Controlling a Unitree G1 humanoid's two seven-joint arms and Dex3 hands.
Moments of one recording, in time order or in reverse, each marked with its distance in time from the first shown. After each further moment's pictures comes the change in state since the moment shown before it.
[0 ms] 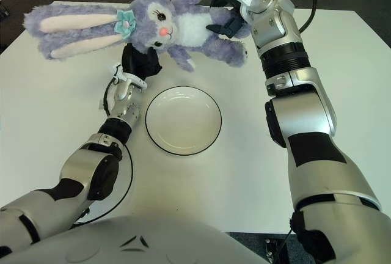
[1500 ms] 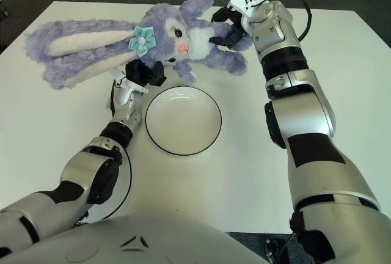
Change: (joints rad) left arm 0.022 -0.002 -0.043 0.045 0.134 -0.290 -0.137; right arm 0.009 0.002 0.010 0.132 0.034 -0.041 0.088
